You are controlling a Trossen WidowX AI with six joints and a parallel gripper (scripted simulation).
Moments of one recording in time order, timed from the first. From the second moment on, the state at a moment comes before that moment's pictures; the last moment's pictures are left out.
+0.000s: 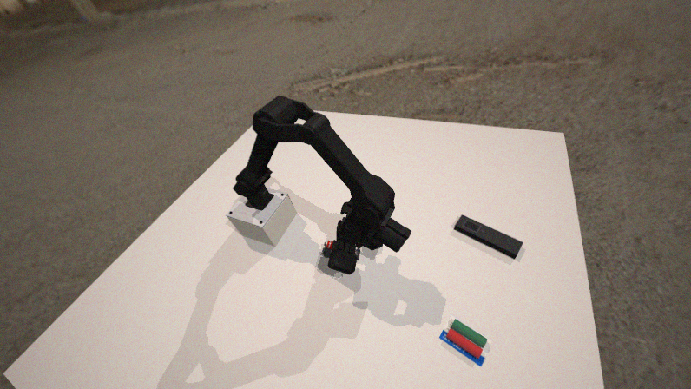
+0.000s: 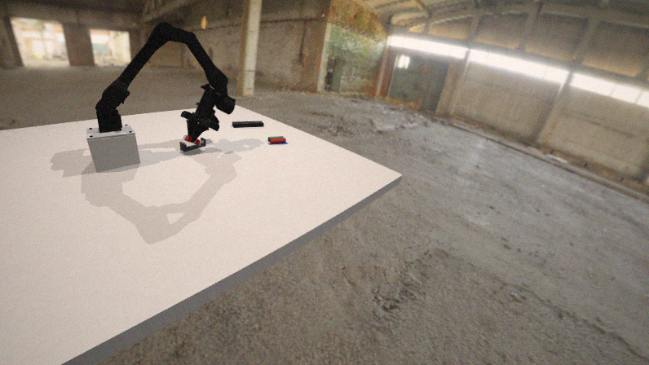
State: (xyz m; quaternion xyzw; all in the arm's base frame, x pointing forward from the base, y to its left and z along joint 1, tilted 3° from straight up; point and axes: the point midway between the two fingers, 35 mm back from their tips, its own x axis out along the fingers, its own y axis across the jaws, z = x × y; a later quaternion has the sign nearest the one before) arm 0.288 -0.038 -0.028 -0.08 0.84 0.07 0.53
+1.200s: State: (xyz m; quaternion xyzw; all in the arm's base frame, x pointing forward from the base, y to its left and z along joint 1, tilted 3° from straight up) arm 0.299 -0.036 -0.031 -0.08 0.84 0.07 0.54
